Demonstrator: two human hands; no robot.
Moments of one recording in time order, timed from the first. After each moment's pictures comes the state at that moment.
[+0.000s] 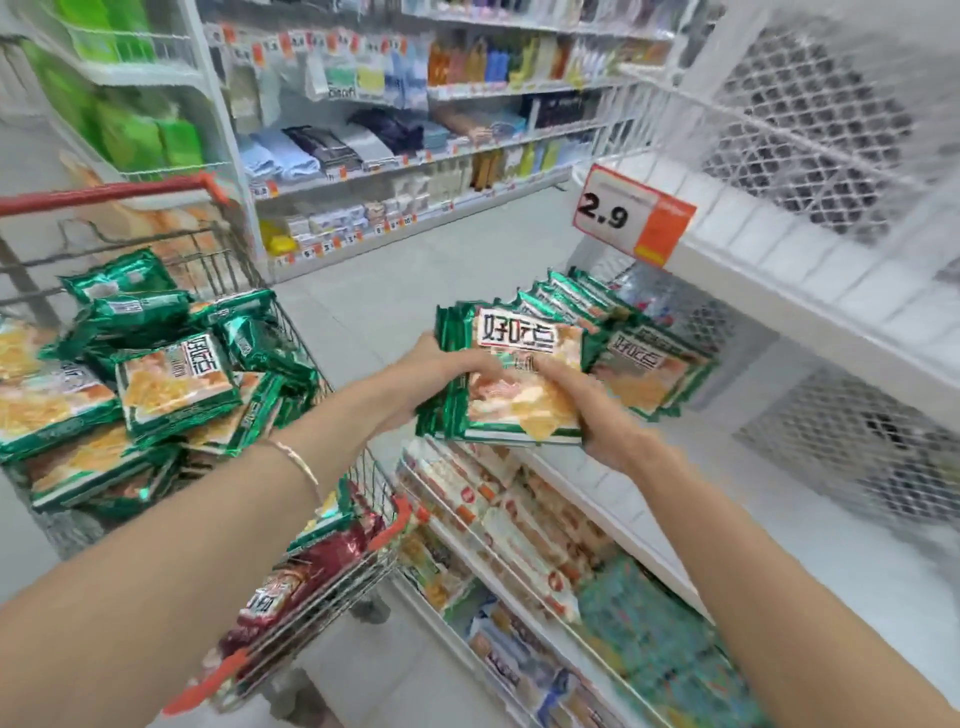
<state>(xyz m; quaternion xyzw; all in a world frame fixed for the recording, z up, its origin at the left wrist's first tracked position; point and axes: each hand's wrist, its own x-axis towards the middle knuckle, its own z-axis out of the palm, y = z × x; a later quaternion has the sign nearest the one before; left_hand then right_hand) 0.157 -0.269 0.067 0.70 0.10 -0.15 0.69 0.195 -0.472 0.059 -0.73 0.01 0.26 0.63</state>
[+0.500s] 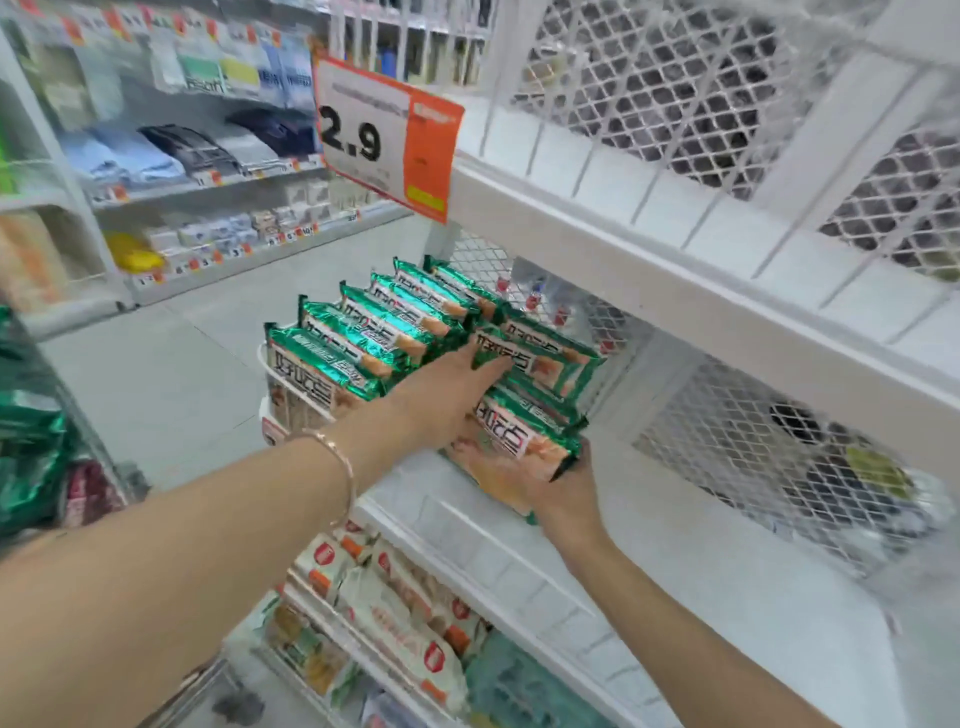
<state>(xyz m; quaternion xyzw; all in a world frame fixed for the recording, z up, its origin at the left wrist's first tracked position) 0.303 -0.461 -0.001 0.97 -0.22 -0.04 0.11 0.239 -0.639 -0.054 -0.77 0.07 -0.01 0.63</state>
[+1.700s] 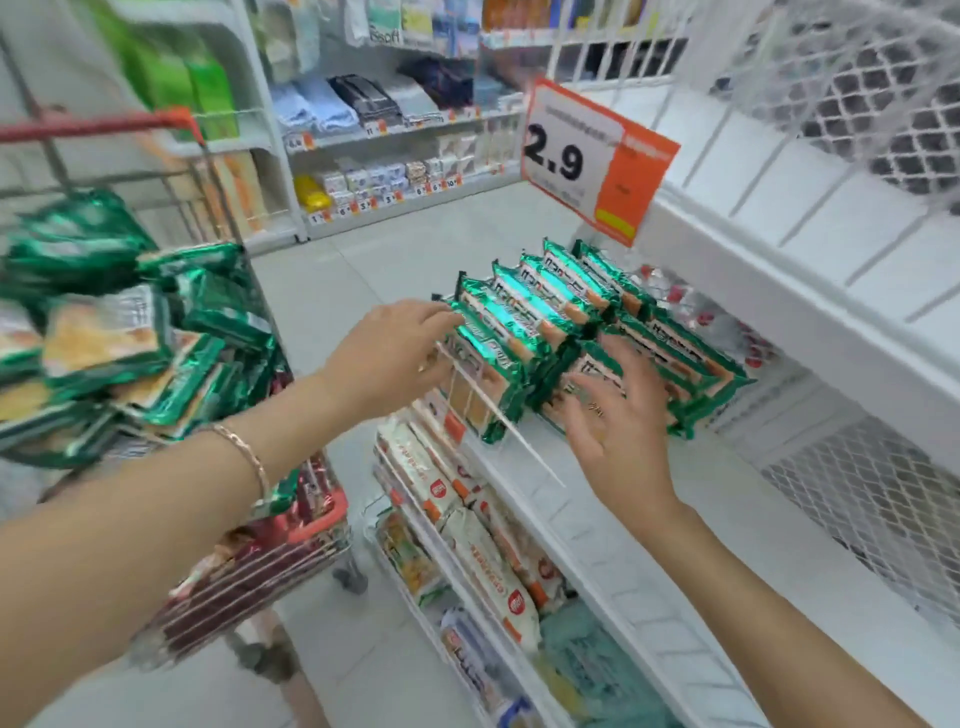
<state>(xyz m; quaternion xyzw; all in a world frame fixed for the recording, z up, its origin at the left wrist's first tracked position) 0.219 -0.307 0.021 0.99 -0.05 0.08 0.11 0.255 -0.572 -0.007 -0.88 -0.30 -0.19 0.31</state>
